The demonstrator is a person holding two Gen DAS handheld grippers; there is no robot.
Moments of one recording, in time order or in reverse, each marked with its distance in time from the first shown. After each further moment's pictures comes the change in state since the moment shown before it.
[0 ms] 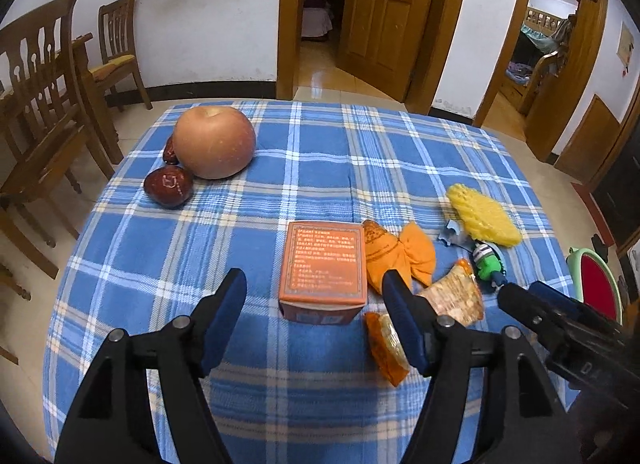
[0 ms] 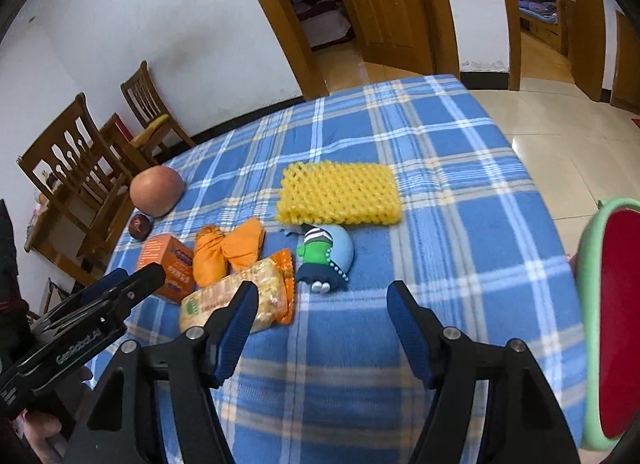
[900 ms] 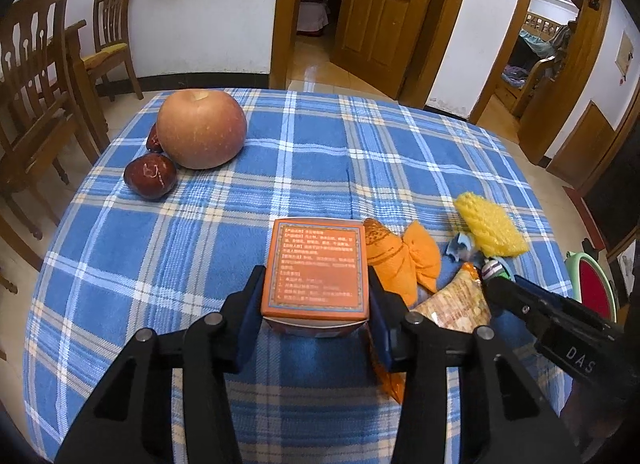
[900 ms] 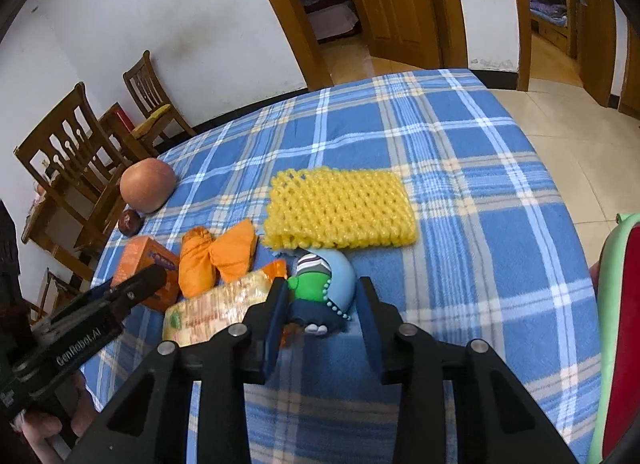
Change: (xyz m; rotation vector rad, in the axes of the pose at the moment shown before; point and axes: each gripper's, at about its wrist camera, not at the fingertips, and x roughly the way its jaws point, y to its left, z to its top) left arm 0.014 0.004 -0.001 -0.022 0.013 -0.044; right arm 0.017 0.001 0.006 -0.034 0.023 0.006
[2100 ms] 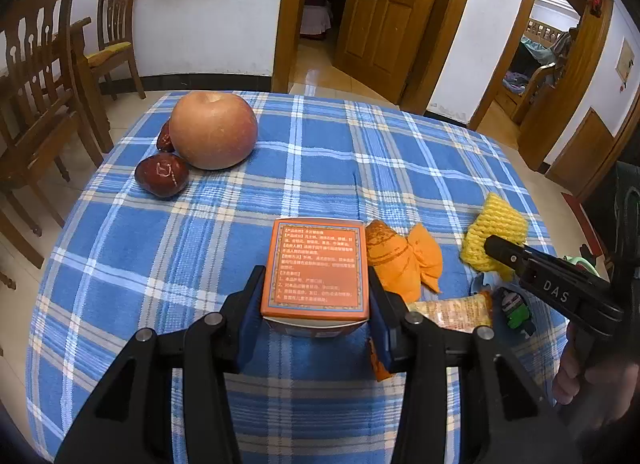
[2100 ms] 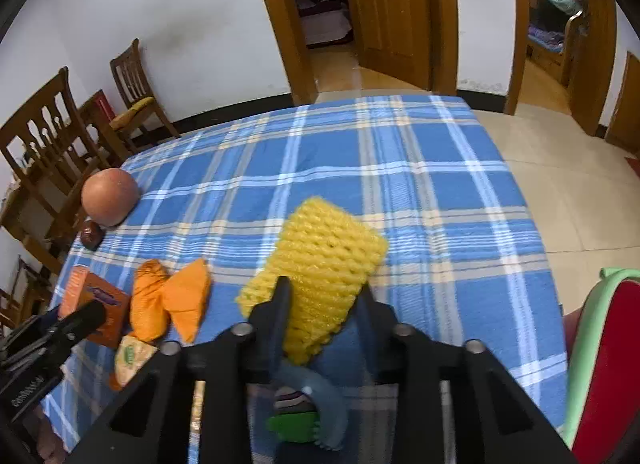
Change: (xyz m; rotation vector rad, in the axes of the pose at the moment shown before) left arm -0.006 0.009 0.000 -0.020 -0.009 -0.007; right arm 0.021 -0.007 0.032 -0.065 -0.021 -0.098
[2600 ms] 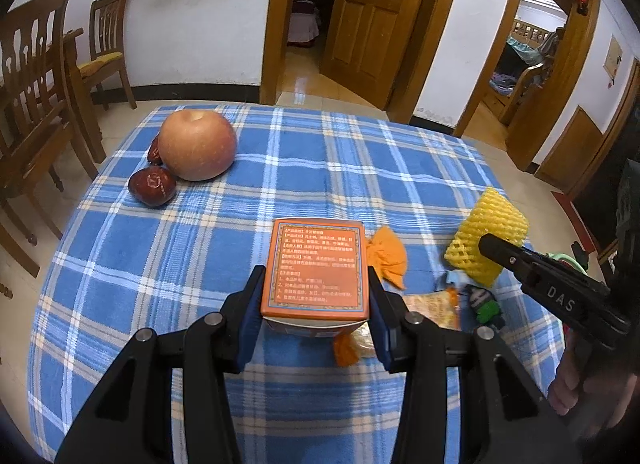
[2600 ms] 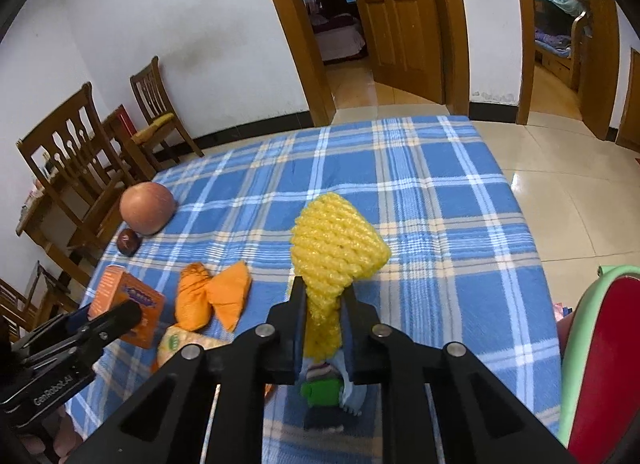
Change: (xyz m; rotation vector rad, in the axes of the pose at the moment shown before) left arm -0.023 -0.018 -0.003 0.026 -0.030 -0.036; right arm -0.036 0.005 -0.009 0.007 -0.071 0.069
